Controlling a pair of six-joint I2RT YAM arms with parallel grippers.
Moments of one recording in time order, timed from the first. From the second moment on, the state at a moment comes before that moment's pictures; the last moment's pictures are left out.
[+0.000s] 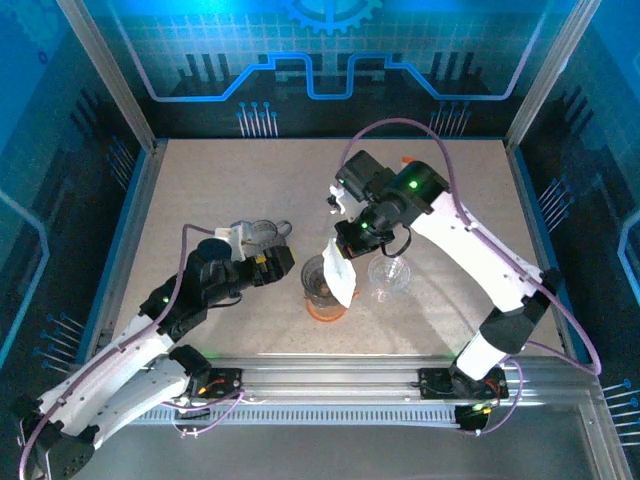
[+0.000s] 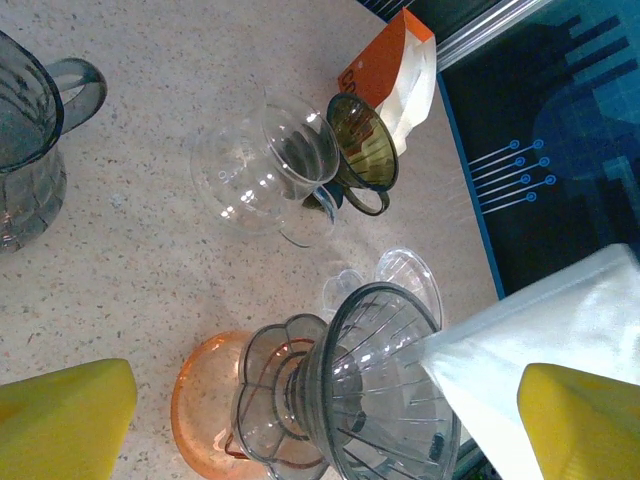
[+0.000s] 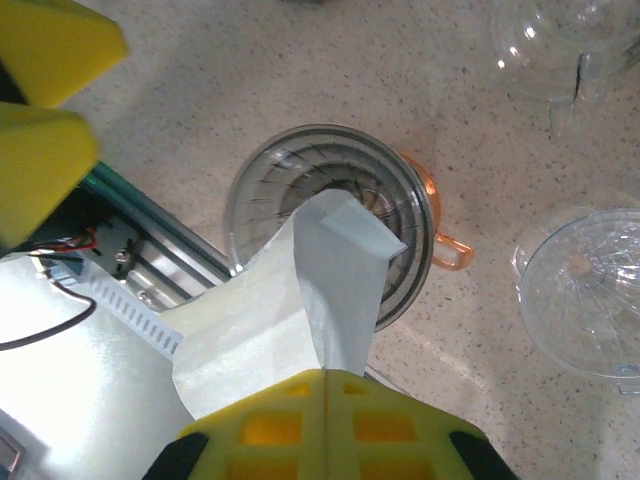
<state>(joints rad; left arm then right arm) -0.59 0.73 0.65 -0.38 0.11 -0.85 0.80 1.64 1.90 -1.50 -0.21 0.35</state>
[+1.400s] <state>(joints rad) -0.58 0.94 0.58 -0.12 0.36 -0.87 0.82 1.60 1.61 -1.15 -0.07 0.37</state>
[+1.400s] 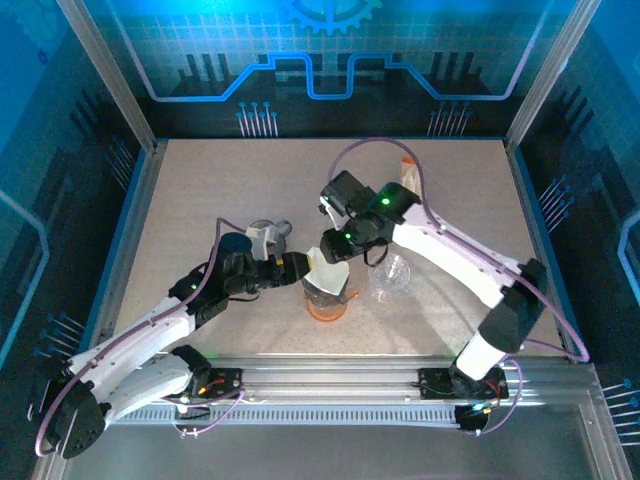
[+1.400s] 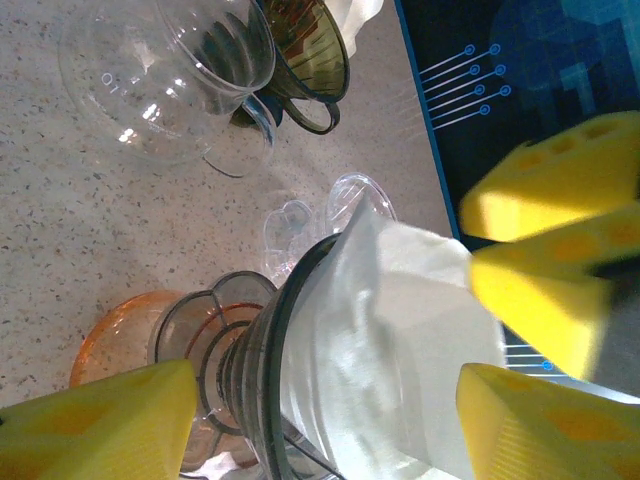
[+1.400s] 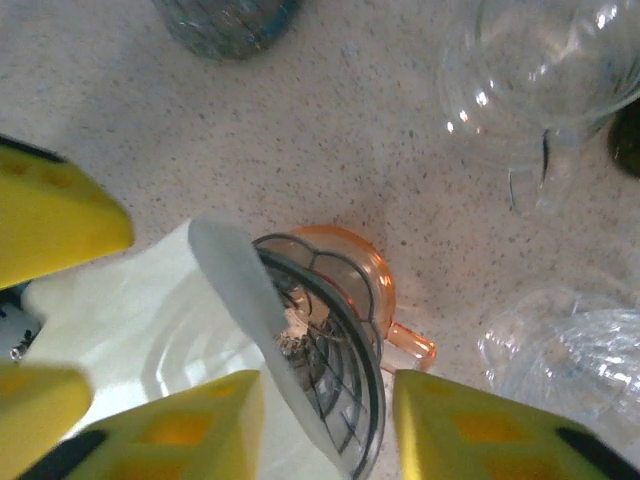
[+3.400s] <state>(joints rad) -0.59 0.88 0.53 -0.16 0.33 -0.90 1.05 1.44 1.24 -0.83 0.41 0.27</state>
